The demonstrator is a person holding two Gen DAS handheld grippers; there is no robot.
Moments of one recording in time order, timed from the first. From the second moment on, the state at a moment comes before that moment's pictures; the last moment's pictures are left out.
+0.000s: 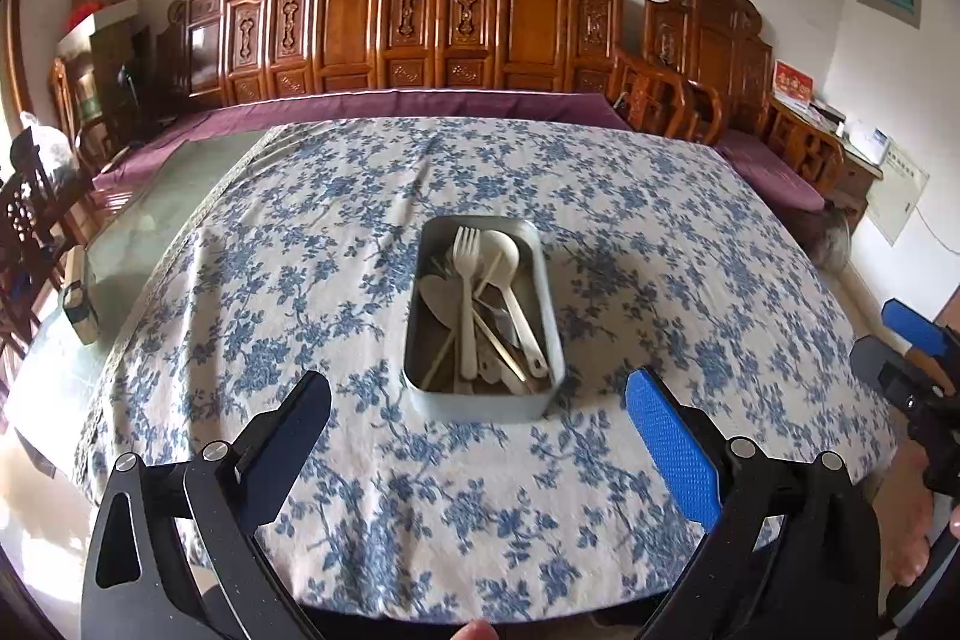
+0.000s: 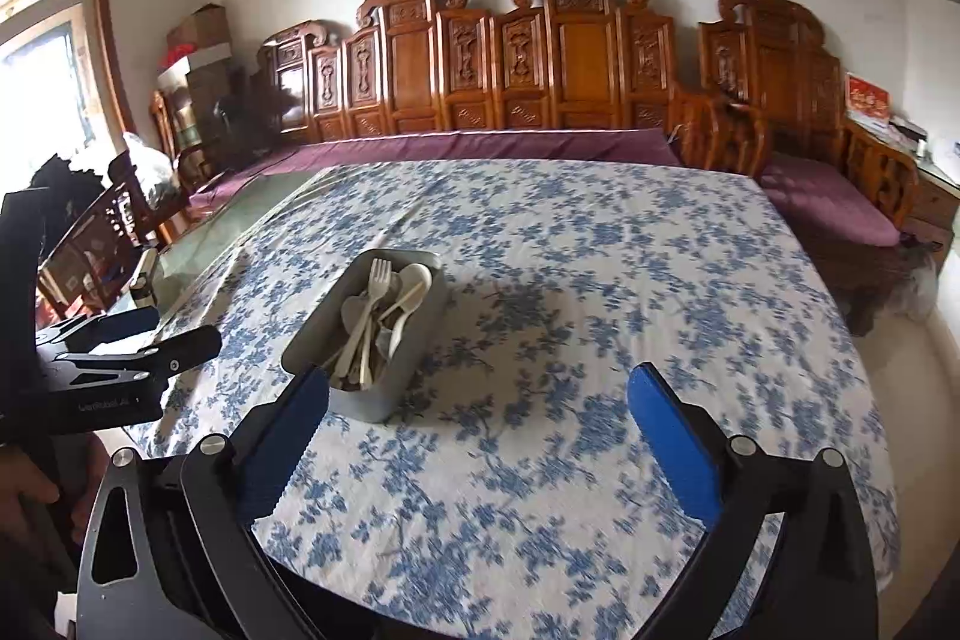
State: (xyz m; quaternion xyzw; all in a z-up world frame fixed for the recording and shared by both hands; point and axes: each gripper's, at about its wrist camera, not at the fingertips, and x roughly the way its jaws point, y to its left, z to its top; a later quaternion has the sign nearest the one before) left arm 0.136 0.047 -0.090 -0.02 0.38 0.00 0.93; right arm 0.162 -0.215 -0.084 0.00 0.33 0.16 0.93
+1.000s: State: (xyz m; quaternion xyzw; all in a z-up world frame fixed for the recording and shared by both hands) left arm 0.046 -0.006 0.043 0.01 0.25 -0.02 0.97; right arm 0.072 -0.263 0.037 0.00 0.19 0.12 0.97
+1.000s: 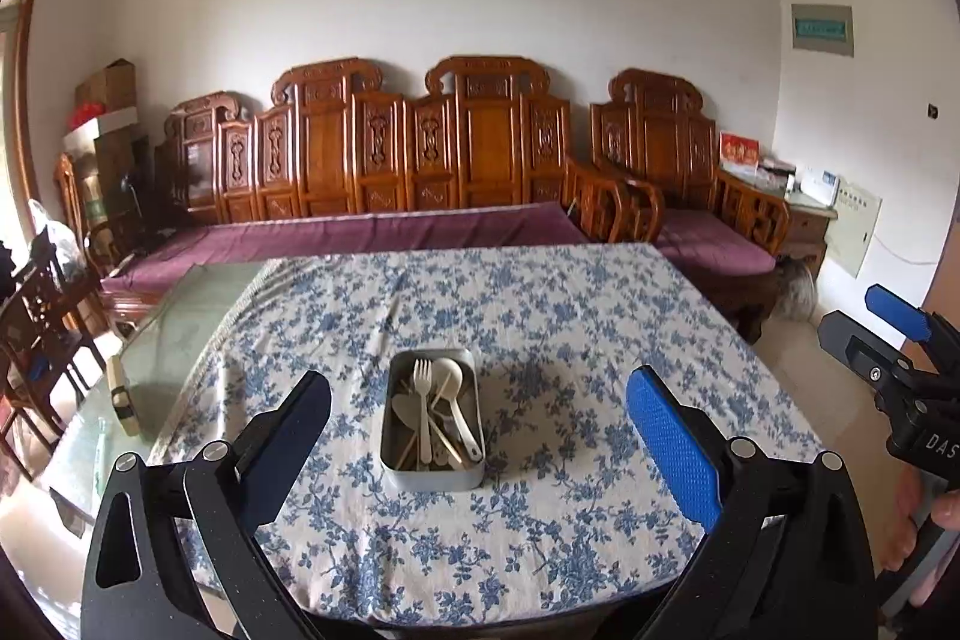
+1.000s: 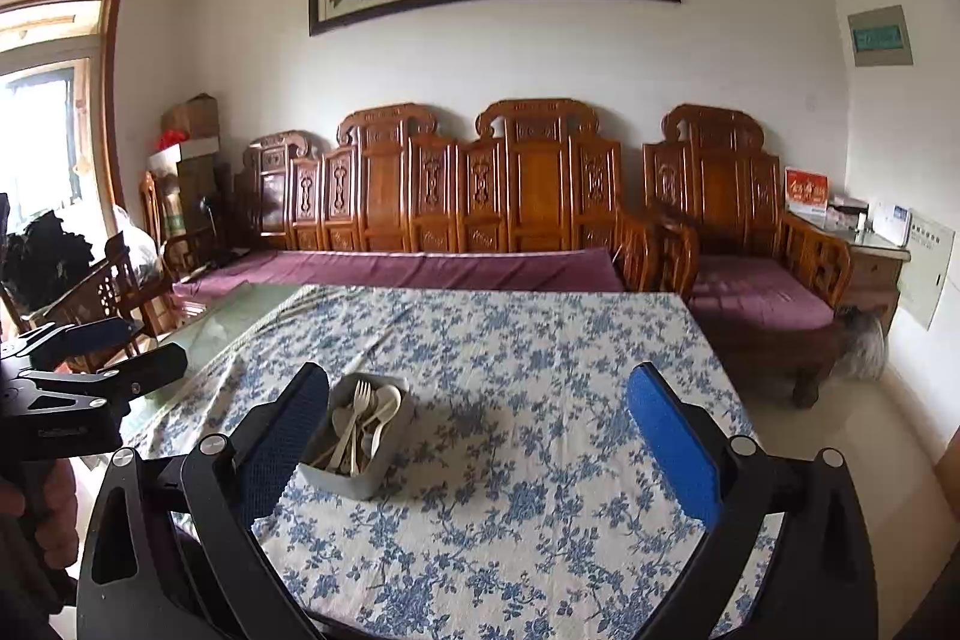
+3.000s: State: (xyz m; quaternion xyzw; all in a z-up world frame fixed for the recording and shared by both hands) left arm 0.028 -0.003 0.054 0.00 0.23 -0.02 0.97; right arm 0.059 -0.262 0.047 0.00 0.18 0.12 0.98
